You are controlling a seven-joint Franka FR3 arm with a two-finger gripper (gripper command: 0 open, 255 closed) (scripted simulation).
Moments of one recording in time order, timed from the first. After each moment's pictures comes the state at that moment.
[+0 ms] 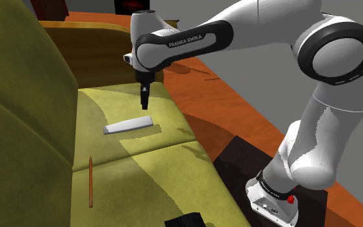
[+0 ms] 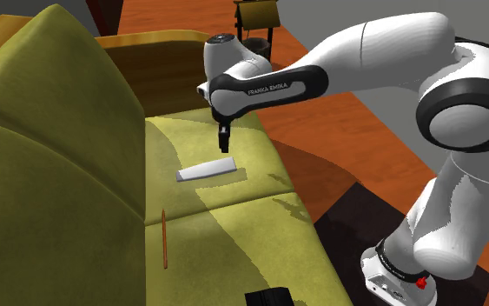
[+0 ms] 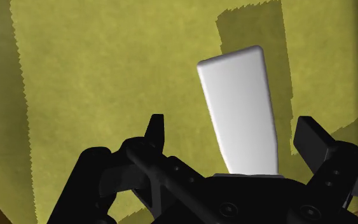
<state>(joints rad) 0.26 0.19 0.04 -1.83 0.01 2.03 -0.54</state>
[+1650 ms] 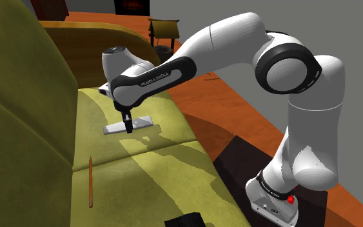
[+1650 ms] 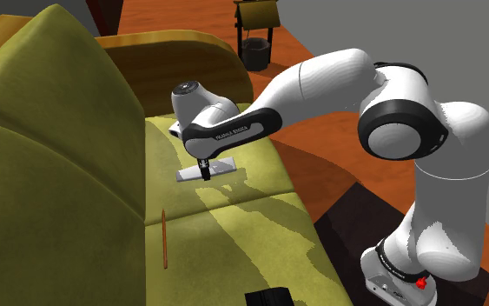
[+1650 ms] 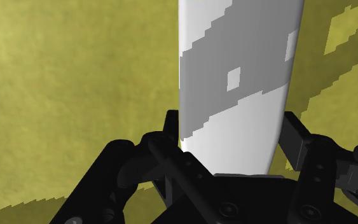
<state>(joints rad) 0.33 0.47 0.10 -1.69 -0.07 2.13 -0.67</state>
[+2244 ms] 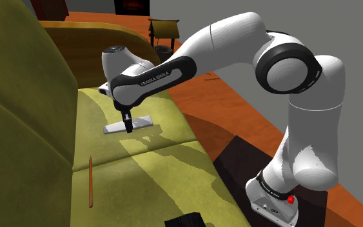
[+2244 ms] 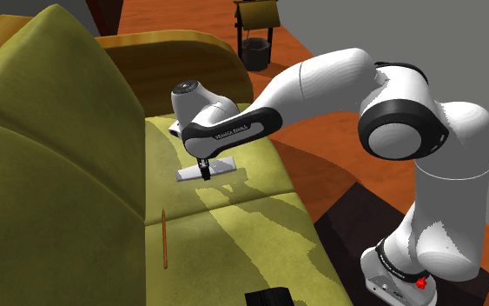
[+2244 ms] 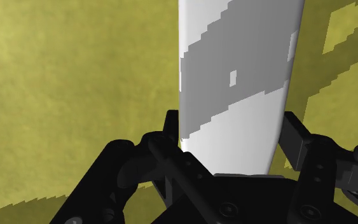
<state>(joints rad) 0.33 0.46 0.10 -1.69 -0.07 2.12 -0.67</state>
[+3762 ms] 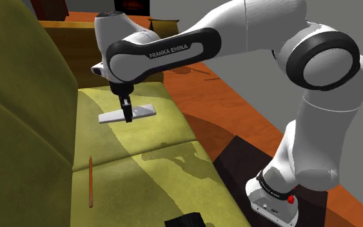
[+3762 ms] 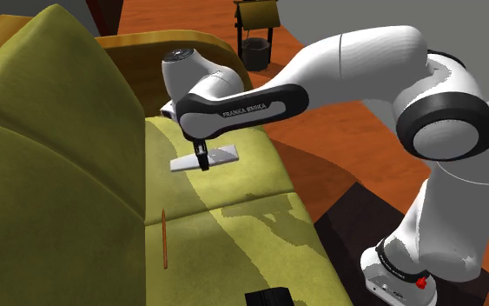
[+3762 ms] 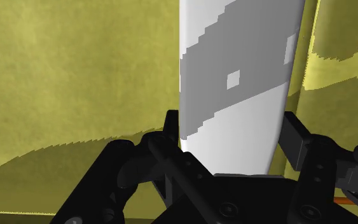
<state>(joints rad) 0.36 0.30 0.12 -1.67 -0.05 1.94 -0.63</state>
